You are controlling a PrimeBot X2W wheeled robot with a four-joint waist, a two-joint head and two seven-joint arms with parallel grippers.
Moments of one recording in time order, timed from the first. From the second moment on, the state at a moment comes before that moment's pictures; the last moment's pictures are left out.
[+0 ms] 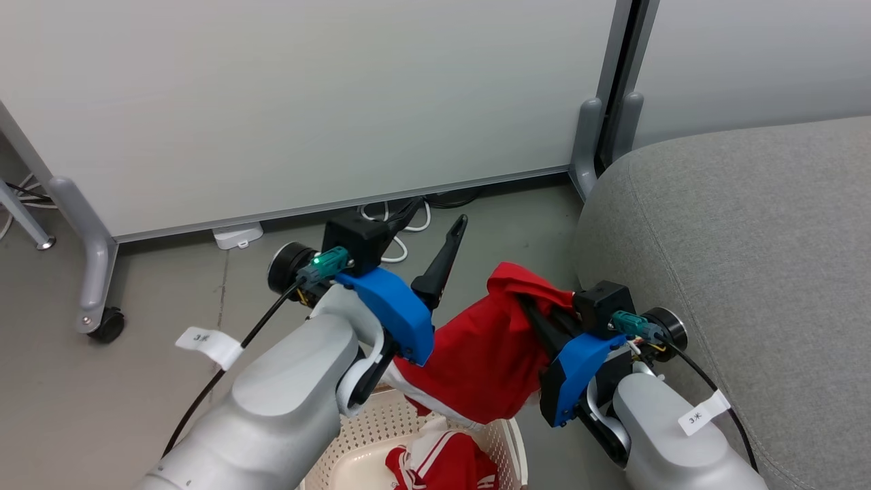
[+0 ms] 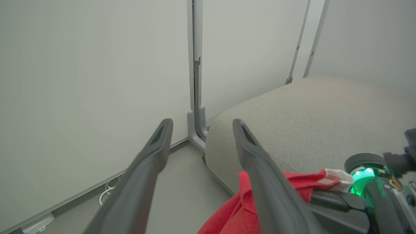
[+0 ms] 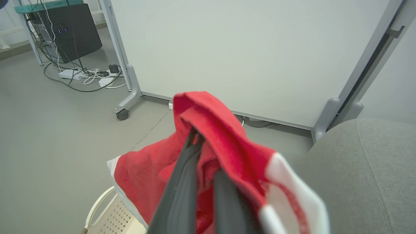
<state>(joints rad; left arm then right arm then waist) -0.81 0.14 -1.05 0.73 -0.88 -0.04 -0.26 -0.59 -0.05 0.50 0.90 0.28 0.13 -0.26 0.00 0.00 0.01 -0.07</state>
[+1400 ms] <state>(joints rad) -0.04 0.19 -0.30 0.20 -0.28 -0.08 -0.26 -0.30 -0.05 0.28 0.45 0.02 0.13 -0.15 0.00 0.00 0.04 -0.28</state>
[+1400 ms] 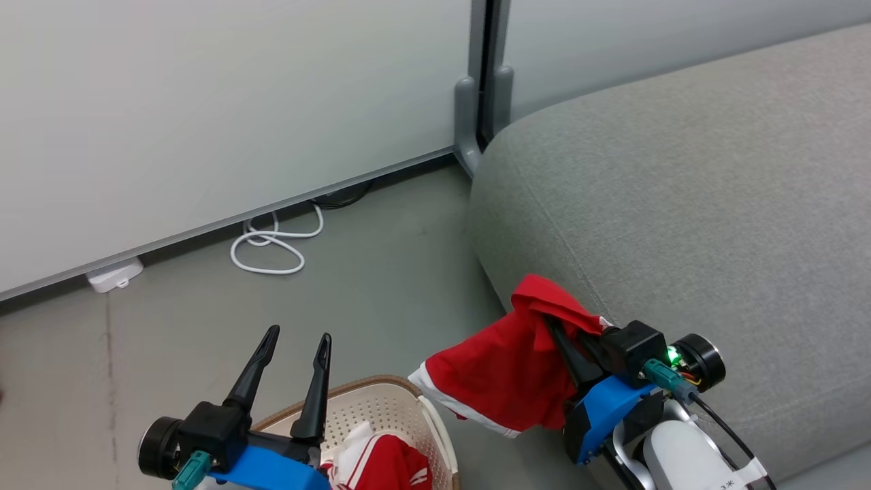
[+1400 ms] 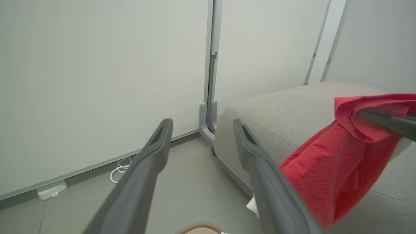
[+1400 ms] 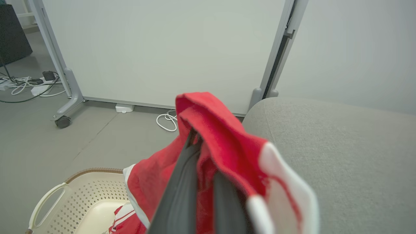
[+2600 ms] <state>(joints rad) -0.09 0.17 -0.26 0.20 -0.21 -0.13 -0.26 -0.32 -0.05 0.26 0.41 0.04 0.13 -0.16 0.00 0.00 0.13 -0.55</state>
